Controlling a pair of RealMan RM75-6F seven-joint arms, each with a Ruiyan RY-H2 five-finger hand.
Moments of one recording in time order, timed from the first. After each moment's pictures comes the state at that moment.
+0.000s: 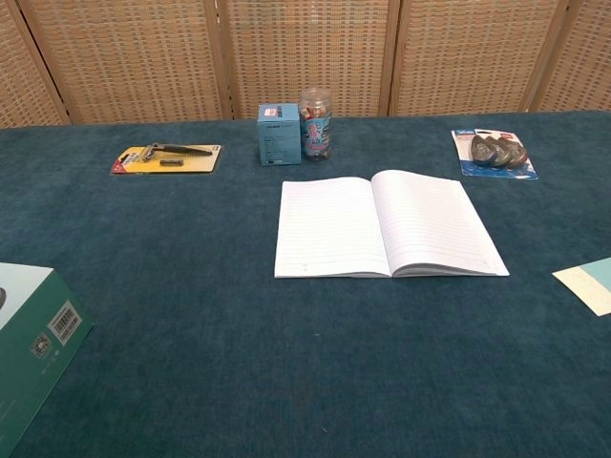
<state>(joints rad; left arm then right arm) -0.13 -0.98 -0.01 -1.76 1.50 1.40 0.05 0.50 -1.42 -0.02 -0.87 -1.43 0.78 0.06</state>
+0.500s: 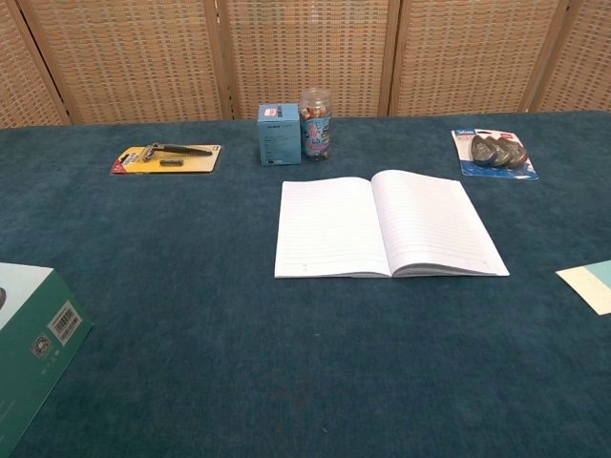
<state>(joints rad) -0.13 -0.99 0.00 -1.77 1.51 1.39 0.05 0.45 -1.41 -0.05 -0.82 -1.43 0.80 0.07</state>
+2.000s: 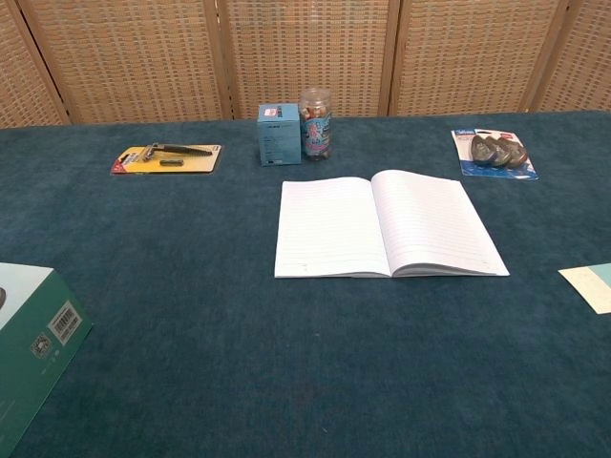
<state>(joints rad) -0.12 -0.99 0.01 -1.77 1.52 1.40 0.06 0.41 -1.41 -0.01 -0.89 -1.40 0.87 -0.08</state>
